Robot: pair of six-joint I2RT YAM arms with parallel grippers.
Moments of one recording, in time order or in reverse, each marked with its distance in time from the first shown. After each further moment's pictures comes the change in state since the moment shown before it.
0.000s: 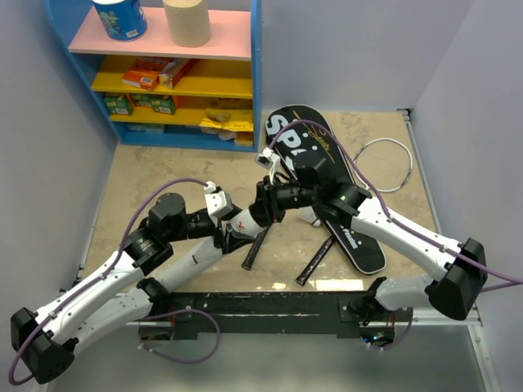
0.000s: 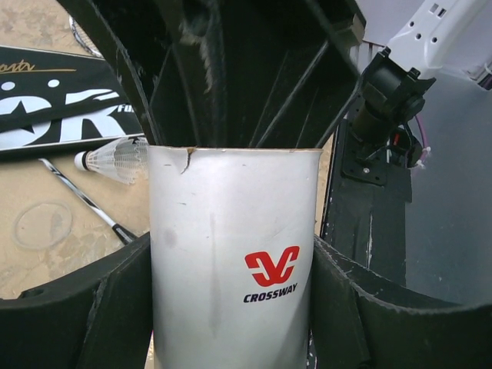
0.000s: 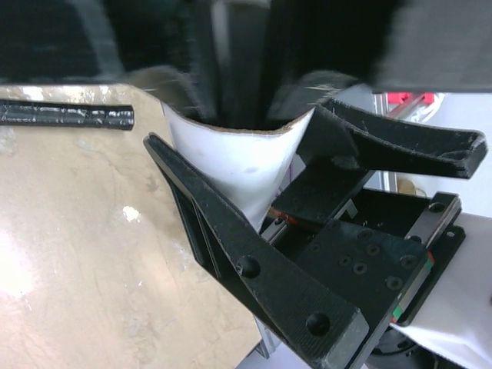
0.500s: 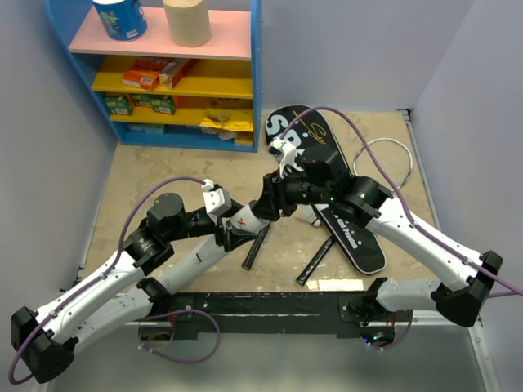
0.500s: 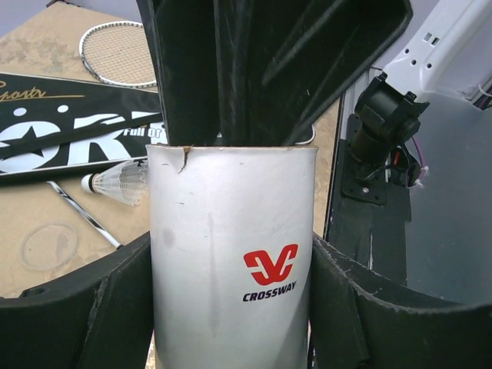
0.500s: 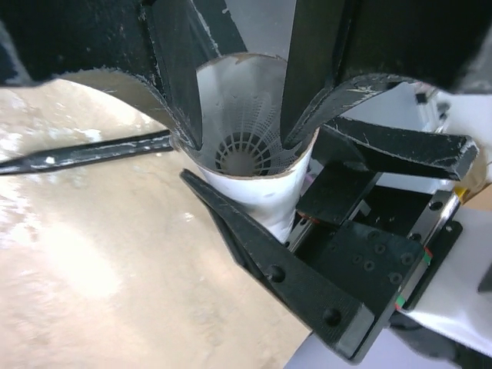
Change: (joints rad) left arm -0.001 -0.004 -0.001 0.051 -0.005 -0.019; right arm 0.011 -0.068 0.150 -0.266 0.237 -0.063
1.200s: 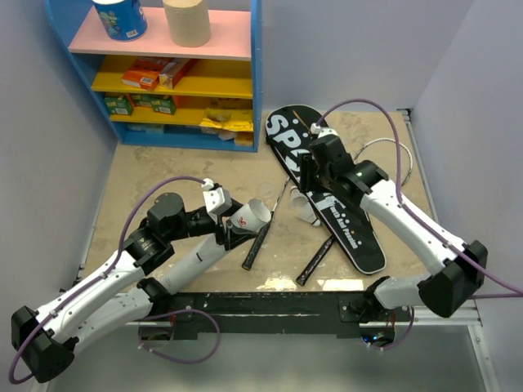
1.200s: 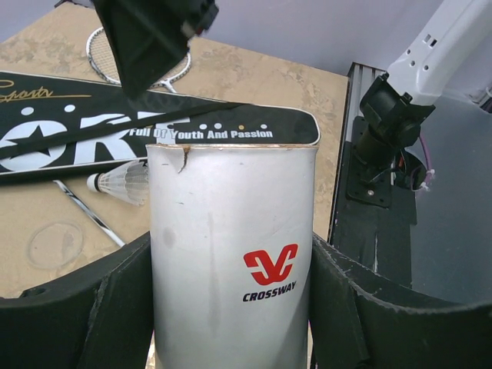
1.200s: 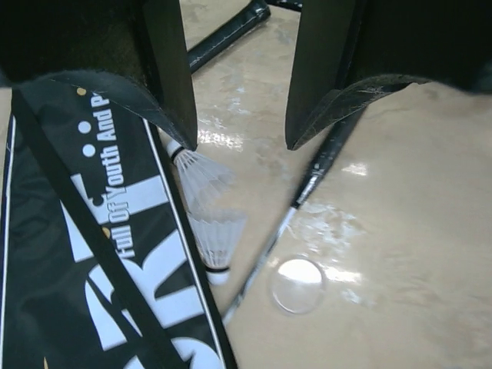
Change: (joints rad) left arm 0.000 0.008 0.000 0.014 -0.017 -0.001; right arm -0.232 0.076 0.024 -0.235 0.628 0.005
